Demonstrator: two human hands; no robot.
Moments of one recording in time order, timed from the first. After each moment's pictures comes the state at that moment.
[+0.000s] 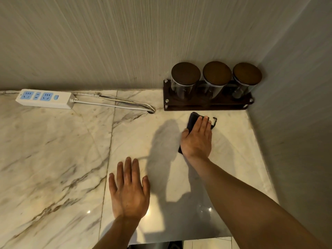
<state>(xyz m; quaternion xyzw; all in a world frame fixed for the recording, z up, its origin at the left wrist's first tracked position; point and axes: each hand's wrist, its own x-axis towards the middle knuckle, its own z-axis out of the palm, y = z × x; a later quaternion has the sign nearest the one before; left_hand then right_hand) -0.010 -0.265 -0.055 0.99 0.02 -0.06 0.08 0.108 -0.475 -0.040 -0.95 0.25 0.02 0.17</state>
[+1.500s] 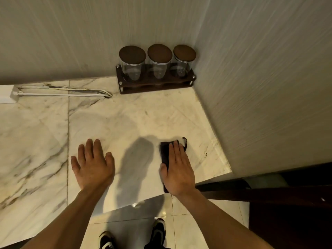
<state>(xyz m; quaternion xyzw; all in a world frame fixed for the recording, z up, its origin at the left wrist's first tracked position) -0.009 -0.266 -0.045 0.99 0.00 -0.04 0.15 -0.108 -0.483 -0.044 -0.98 0.16 -0.01 0.14</state>
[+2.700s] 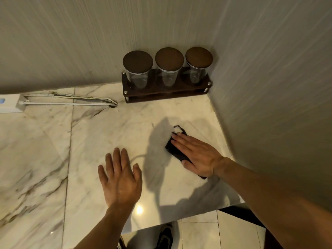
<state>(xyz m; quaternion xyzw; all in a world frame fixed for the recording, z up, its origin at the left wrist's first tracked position) -0.016 -0.339 -0.045 0.99 -0.01 -0.06 0.12 -0.001 -0.614 -0.033 -0.96 -0.23 0.13 0.07</state>
